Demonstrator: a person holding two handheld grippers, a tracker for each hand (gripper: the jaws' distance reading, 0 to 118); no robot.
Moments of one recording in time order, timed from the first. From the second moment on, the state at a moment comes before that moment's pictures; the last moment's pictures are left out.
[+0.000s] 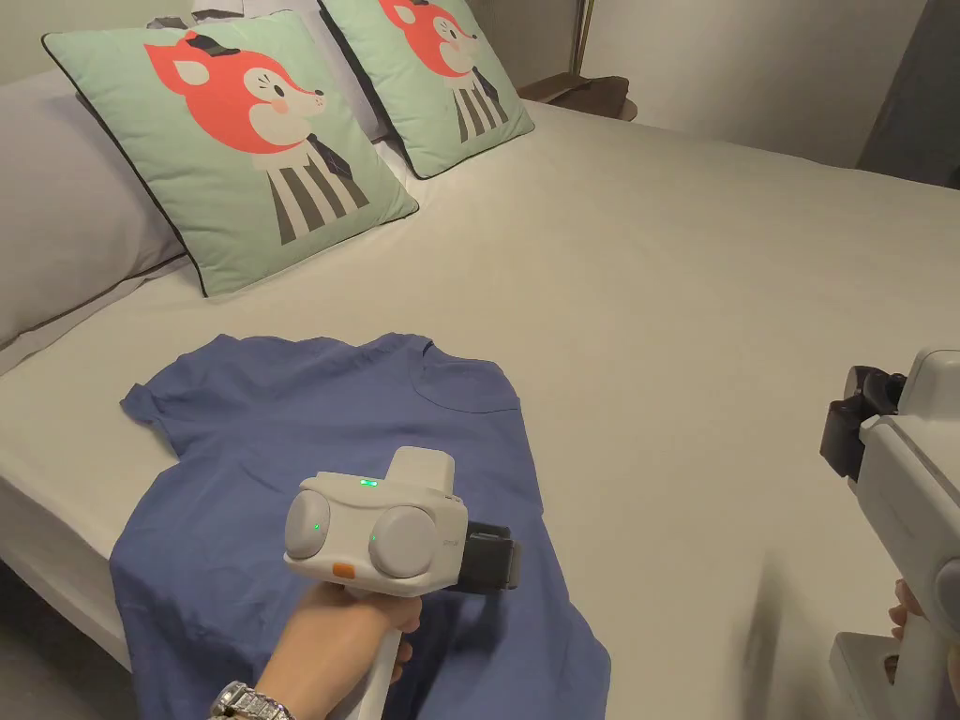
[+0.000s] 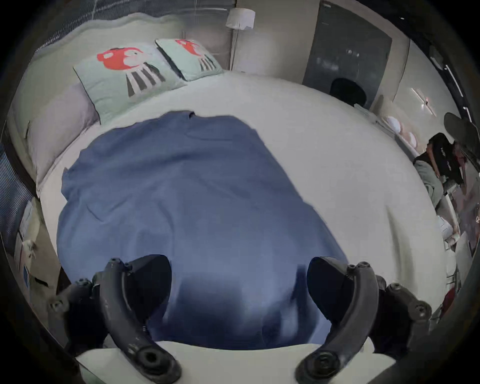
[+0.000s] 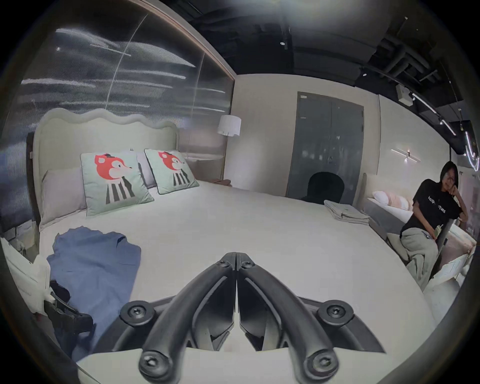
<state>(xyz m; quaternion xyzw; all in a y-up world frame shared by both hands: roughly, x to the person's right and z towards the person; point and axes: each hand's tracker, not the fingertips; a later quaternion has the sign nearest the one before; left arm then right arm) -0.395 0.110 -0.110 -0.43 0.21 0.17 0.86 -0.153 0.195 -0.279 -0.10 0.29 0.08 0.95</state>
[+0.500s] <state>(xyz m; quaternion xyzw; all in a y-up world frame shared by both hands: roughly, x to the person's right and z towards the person) -0.415 0.152 -0.099 -0.31 0.29 0.18 0.89 -0.106 0.216 -0.274 -0.08 0.27 0.07 0.96</state>
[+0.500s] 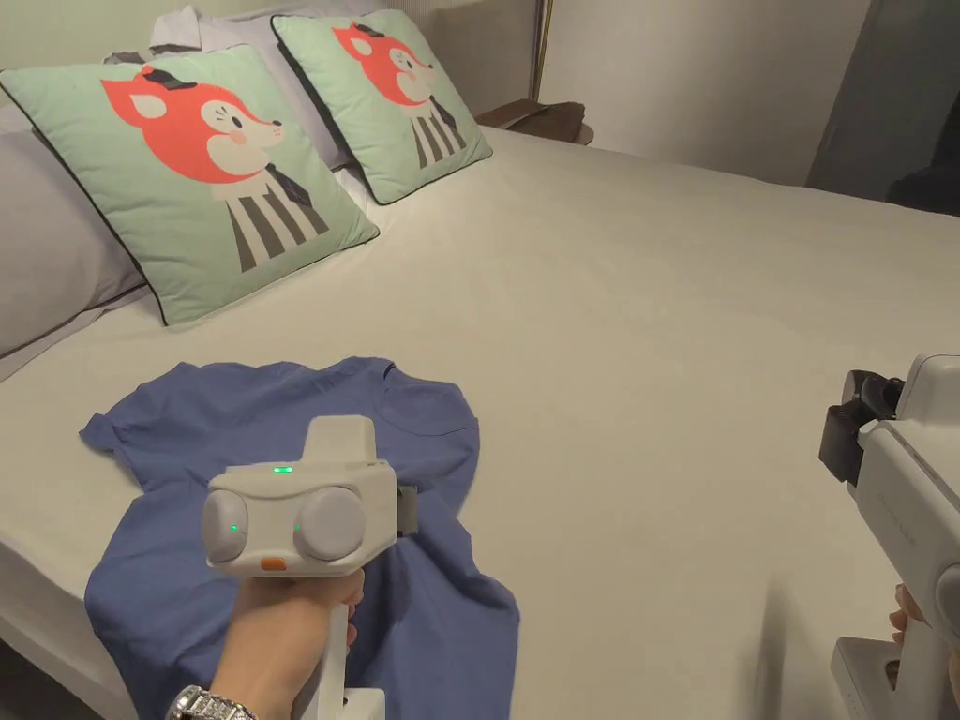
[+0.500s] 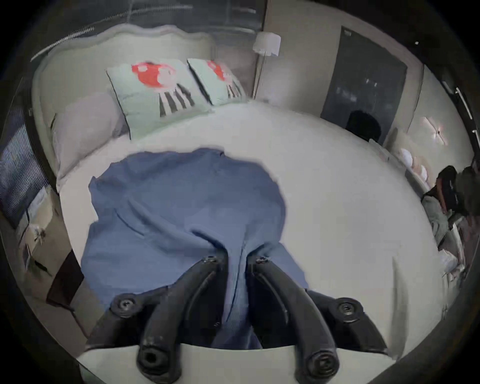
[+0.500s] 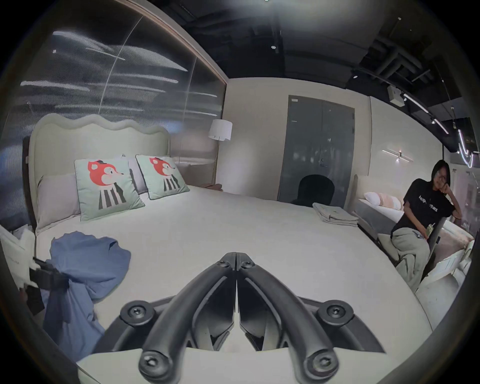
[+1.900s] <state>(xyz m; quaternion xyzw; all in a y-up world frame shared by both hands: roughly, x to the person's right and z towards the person) -0.046 0.093 -0.202 -0.38 -0.21 0.10 0.90 0.175 0.234 -0.213 -0.05 0.04 0.01 1.00</state>
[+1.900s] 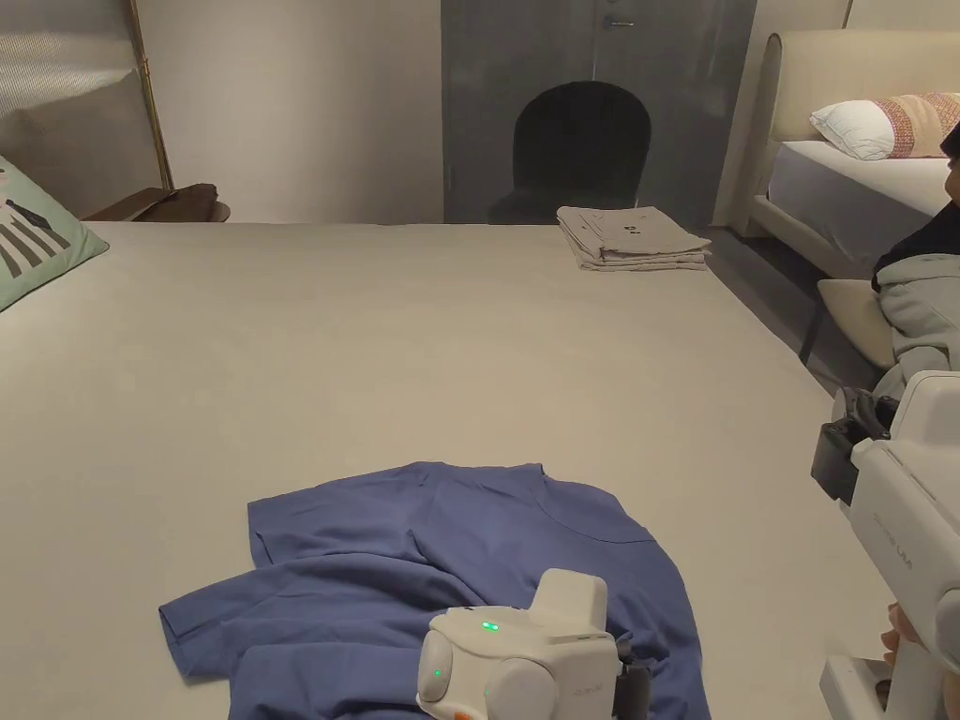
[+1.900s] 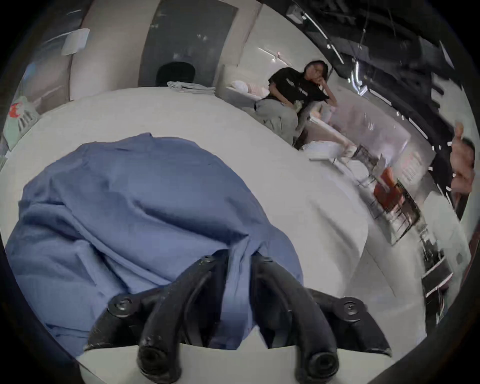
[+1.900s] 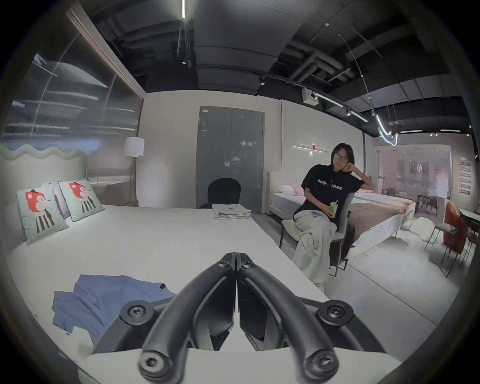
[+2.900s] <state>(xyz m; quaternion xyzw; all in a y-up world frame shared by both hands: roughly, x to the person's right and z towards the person) -0.280 0.223 -0.120 -0.12 0.15 0.07 0.98 0.118 0.225 -0.229 -0.04 0.11 0.02 0.99</state>
